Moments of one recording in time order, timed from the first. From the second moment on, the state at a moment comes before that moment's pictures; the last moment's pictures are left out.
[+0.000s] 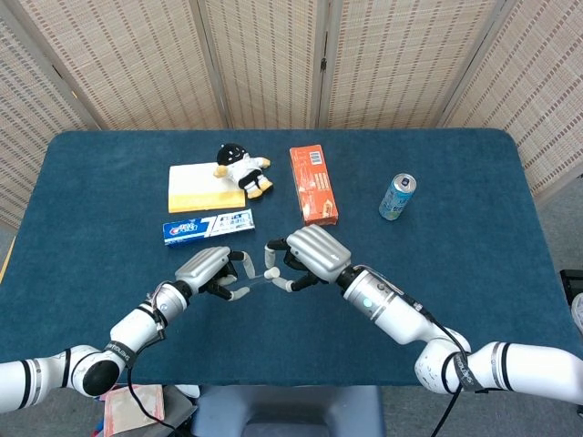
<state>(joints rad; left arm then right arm) -0.89 -1.23 -0.23 -1.81 0.94 0.70 -0.14 0.92 -1.29 0.28 -1.81 -1.23 0.84 0.11</state>
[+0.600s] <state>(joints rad) -0.89 -1.24 -0.22 -1.81 0.93 0.70 -0.12 0.92 -1.30 0.28 -1.81 -1.23 0.84 0.10</state>
